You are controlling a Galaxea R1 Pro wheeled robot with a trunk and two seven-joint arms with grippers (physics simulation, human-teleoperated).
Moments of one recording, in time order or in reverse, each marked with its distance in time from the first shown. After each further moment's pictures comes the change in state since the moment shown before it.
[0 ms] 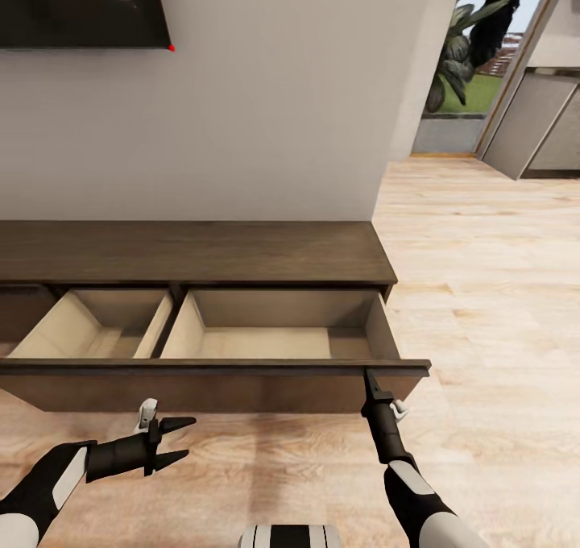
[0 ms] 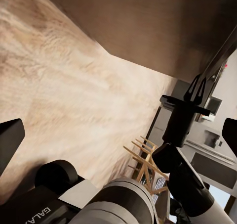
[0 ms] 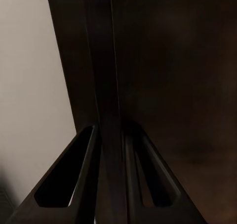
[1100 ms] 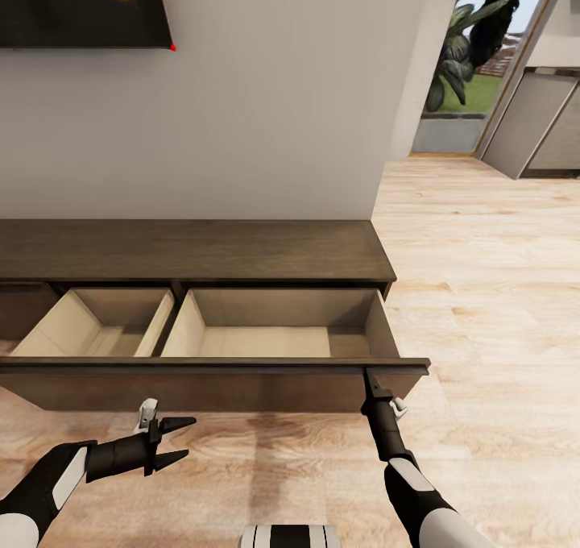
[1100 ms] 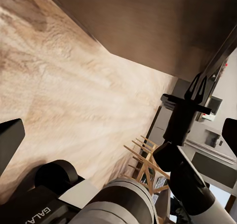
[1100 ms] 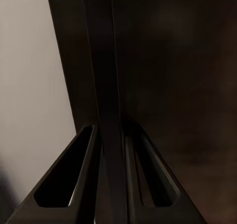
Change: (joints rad) left arm 0.000 0.000 0.000 0.000 0.000 0.000 0.000; right arm -0.012 -0.004 0.002 0.010 0.003 0.000 -0.007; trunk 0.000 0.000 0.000
